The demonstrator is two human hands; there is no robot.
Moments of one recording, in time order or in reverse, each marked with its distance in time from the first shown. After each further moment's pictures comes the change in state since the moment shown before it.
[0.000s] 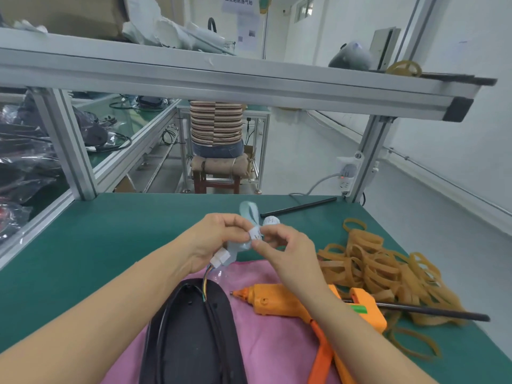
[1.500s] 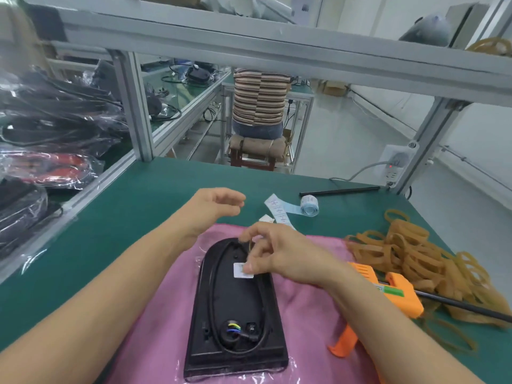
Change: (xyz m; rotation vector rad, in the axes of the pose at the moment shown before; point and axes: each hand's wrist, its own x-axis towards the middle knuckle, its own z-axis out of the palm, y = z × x) left_hand -0.066 -0.015 -0.053 0.228 0.309 0.077; right_hand -0.024 -0.040 0.028 0.005 -0.893 0.029
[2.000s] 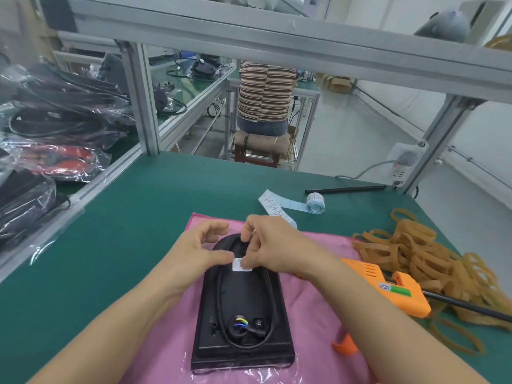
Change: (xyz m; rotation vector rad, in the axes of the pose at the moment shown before) left_hand -0.069 -0.035 0.009 -0.040 0.132 -0.068; right_hand 0.019 -0.023 0.016 -0.427 0.067 0.092
